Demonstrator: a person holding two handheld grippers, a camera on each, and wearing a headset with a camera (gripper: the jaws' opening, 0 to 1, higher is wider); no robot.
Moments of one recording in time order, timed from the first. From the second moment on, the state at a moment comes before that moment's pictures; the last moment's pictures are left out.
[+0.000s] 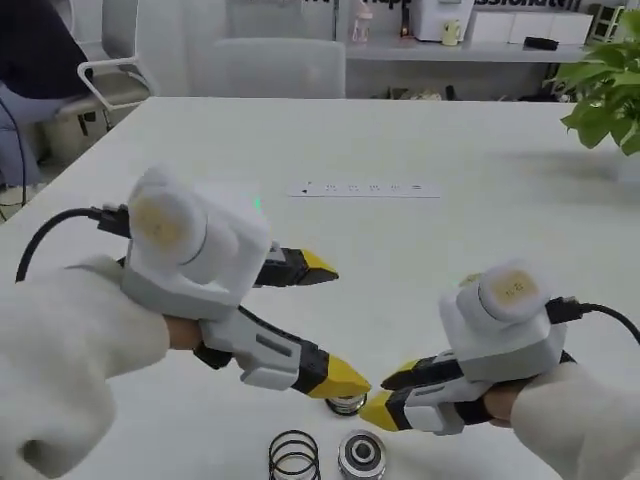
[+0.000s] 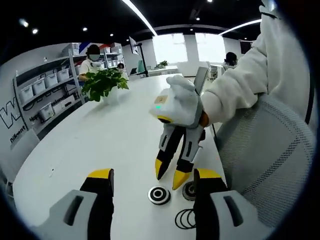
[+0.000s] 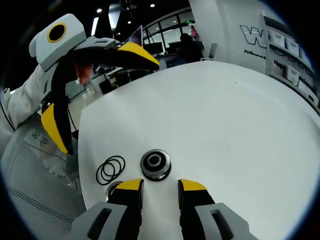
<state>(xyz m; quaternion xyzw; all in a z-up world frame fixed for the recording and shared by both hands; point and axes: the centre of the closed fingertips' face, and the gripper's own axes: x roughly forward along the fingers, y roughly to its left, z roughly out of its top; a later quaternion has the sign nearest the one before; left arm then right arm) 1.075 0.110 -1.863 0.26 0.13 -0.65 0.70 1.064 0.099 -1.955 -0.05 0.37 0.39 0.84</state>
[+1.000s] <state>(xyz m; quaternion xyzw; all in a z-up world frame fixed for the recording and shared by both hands) 1.073 0.114 -1.946 0.18 0.21 -0.64 0.72 1.067 0.109 -1.959 -0.06 0.36 0.40 0.84</state>
